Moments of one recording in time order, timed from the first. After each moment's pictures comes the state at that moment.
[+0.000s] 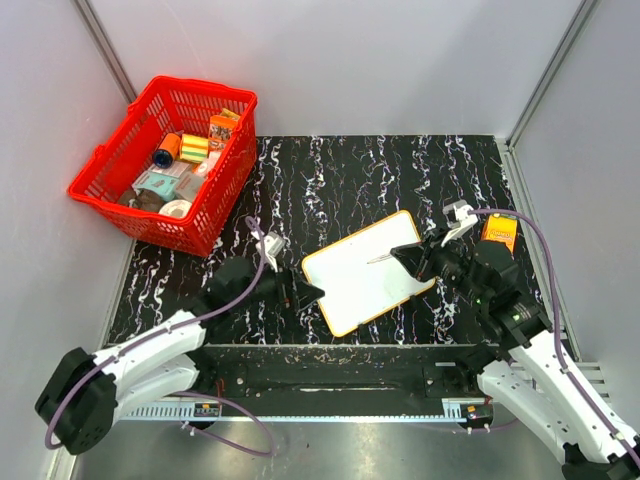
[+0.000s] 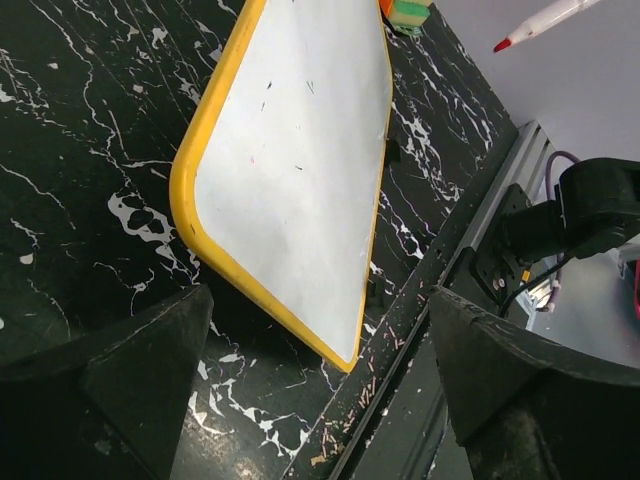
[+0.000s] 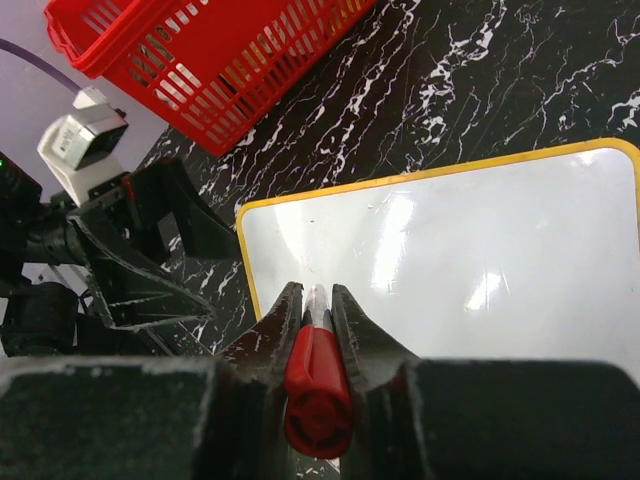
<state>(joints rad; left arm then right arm) -0.68 0.94 0.32 0.34 0.38 -0.52 0.51 0.60 0.69 -0.25 -0.22 0.43</state>
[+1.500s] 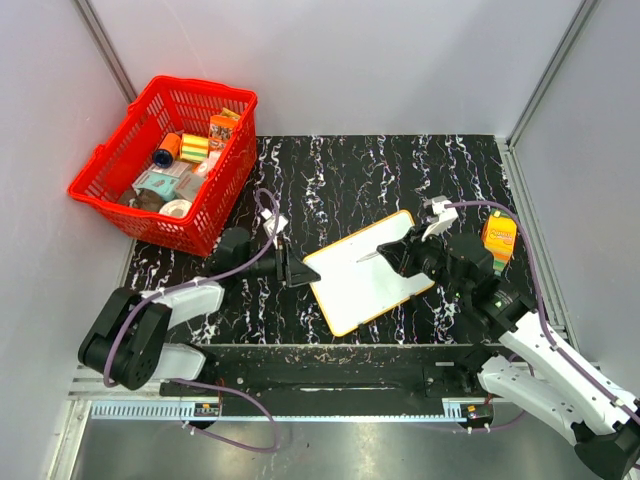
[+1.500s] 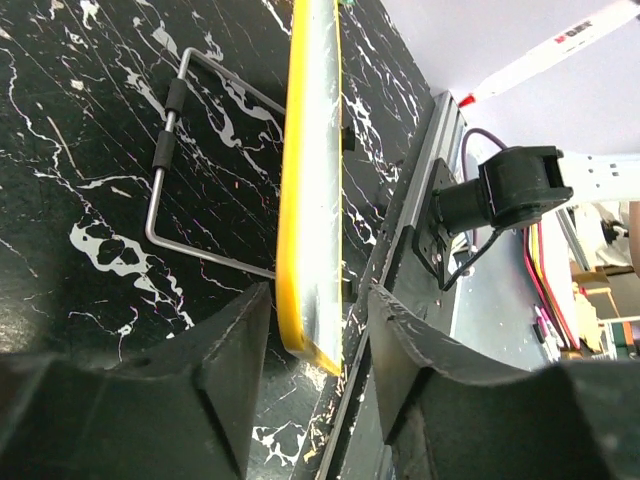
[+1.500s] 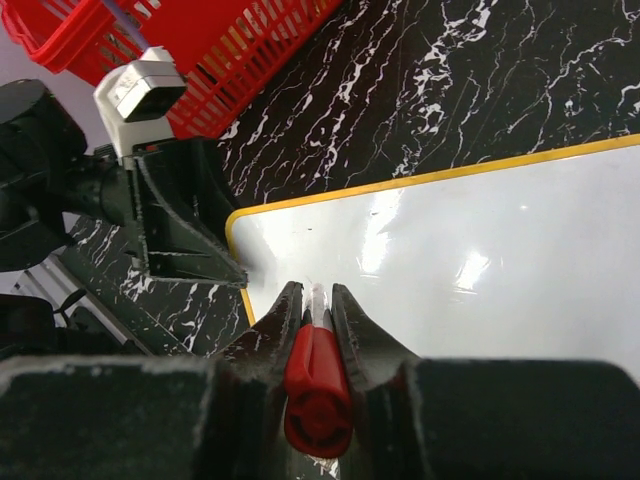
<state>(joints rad) -0.42 1.31 0.41 0.59 0.85 -0.60 0.66 0.73 0.72 -0.21 -0.03 0.45</state>
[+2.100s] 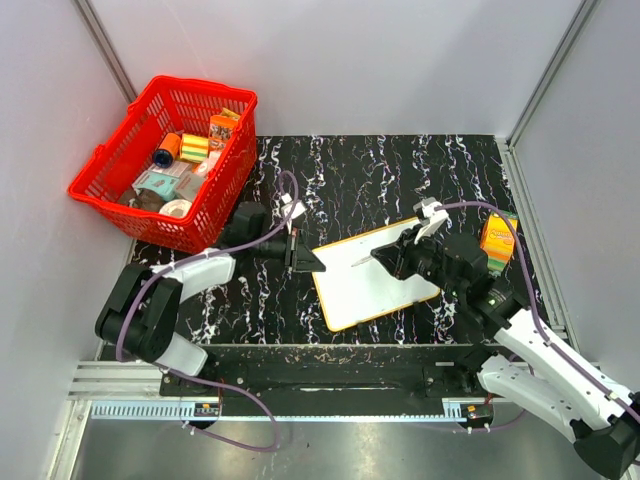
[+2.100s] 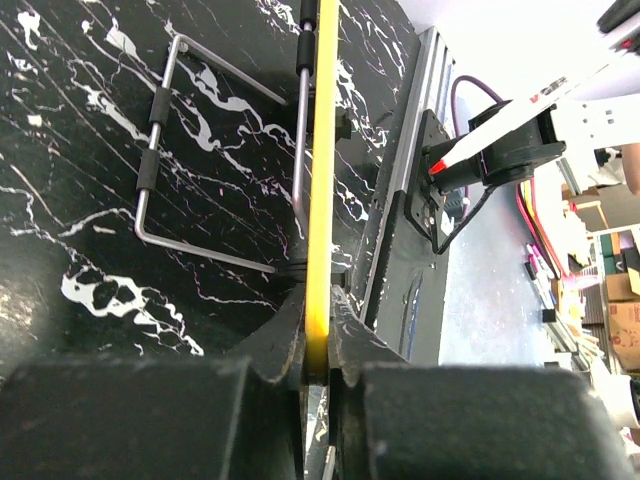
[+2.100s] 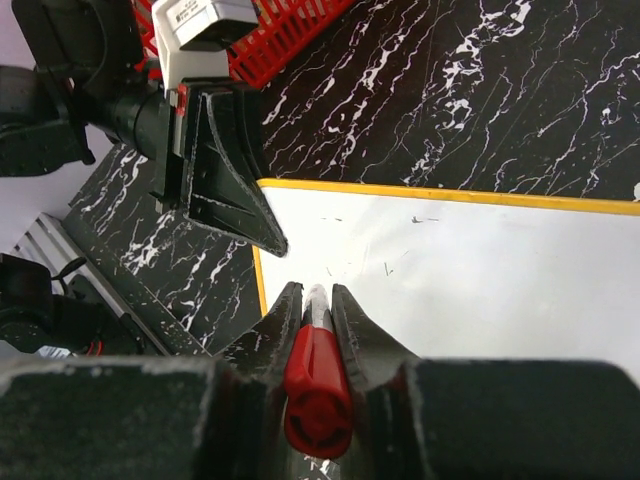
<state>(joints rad) -0.42 1.48 0.68 0.30 1.00 -0.41 0.66 0.75 0.69 -0.15 -0.12 0.41</state>
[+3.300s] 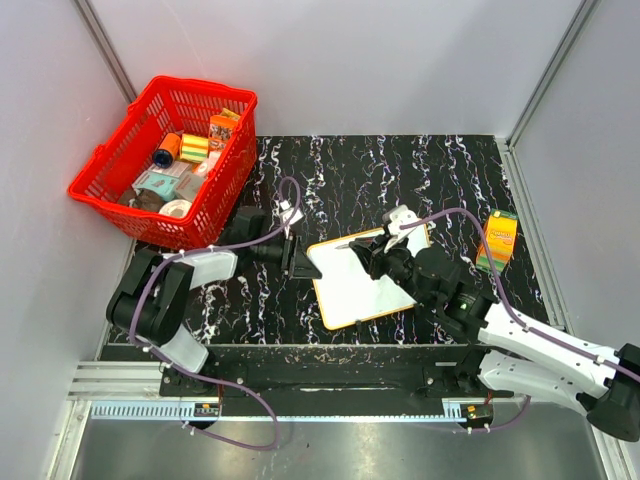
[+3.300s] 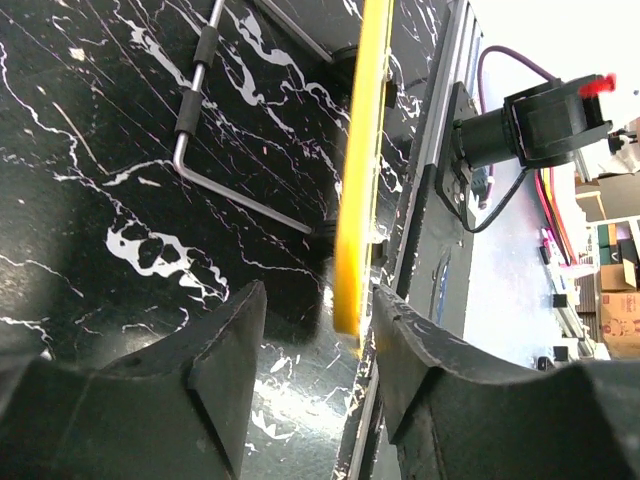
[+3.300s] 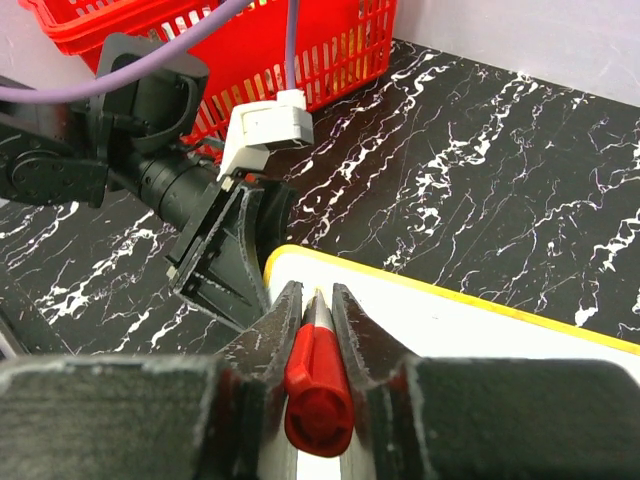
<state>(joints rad) -0.38 1.60 0.71 0.24 1.06 -0.29 0.96 0.89 0.66 0.17 0.25 0.16</state>
